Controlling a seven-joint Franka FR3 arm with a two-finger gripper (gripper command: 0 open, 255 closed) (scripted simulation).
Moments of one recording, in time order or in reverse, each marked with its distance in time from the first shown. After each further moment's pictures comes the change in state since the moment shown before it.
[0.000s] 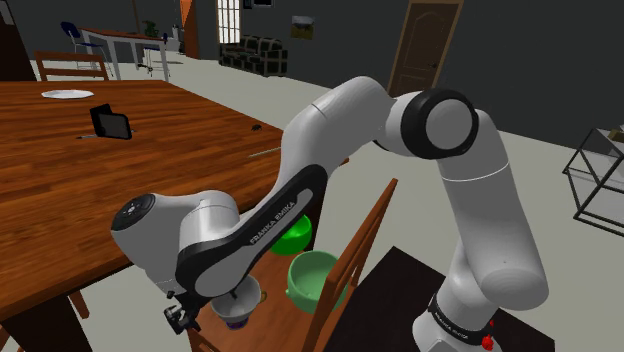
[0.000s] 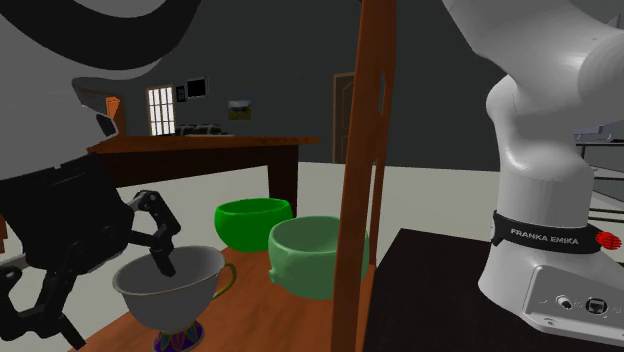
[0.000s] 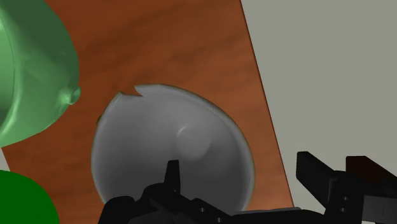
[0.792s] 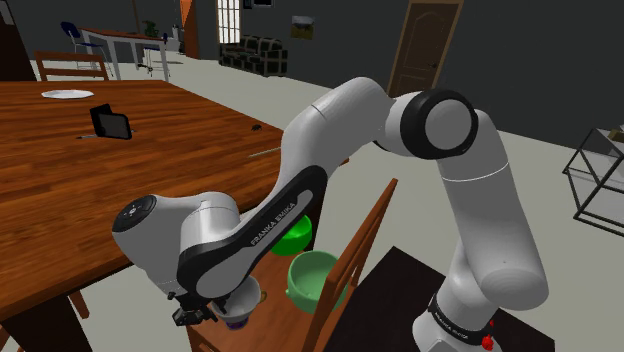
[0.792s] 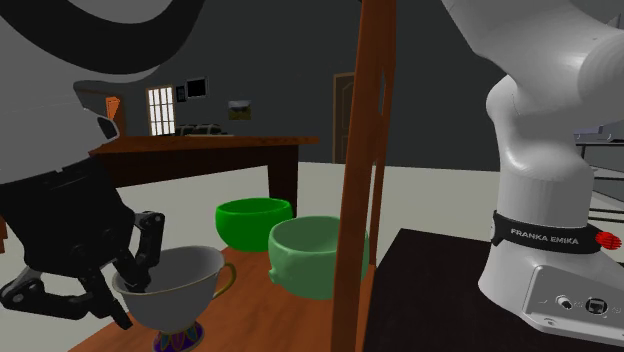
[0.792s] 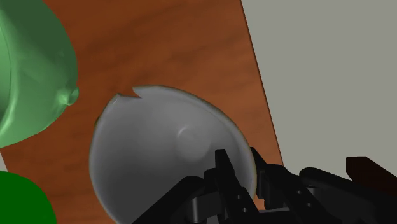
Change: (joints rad) arm 0.000 0.002 -0.001 -0.005 -0.003 0.007 0.002
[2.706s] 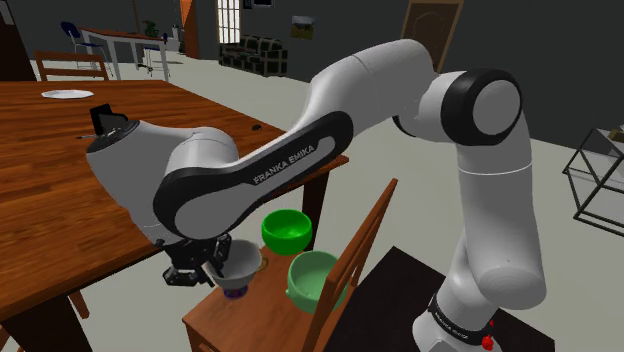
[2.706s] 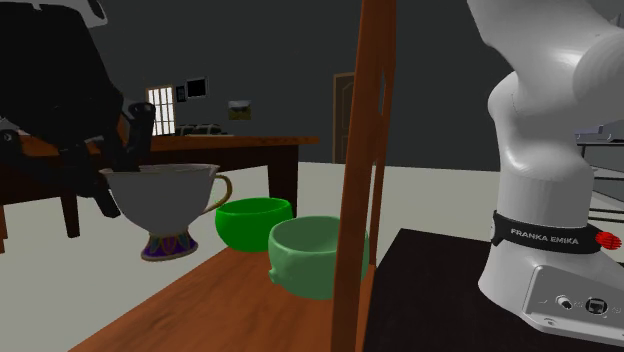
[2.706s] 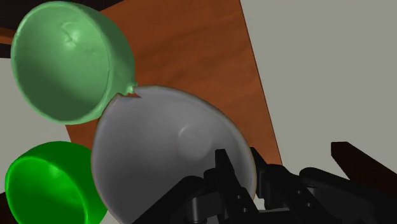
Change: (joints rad) arm -0.036 -0.166 0.060 0.082 0.106 -0.215 -0.087
